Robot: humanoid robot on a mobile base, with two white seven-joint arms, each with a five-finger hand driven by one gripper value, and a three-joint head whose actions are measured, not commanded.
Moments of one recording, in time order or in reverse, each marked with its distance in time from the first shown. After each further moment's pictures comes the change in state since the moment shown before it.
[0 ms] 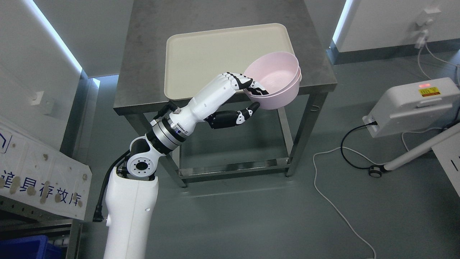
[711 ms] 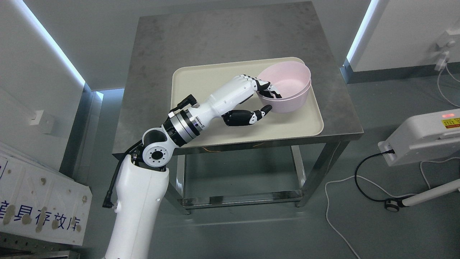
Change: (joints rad) left arm -0.062 0.000 -0.074 0.086 -0.078 0.042 0.000; right arm 0.000 0.000 0.000 0.000 0.000 0.000 0.002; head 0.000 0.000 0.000
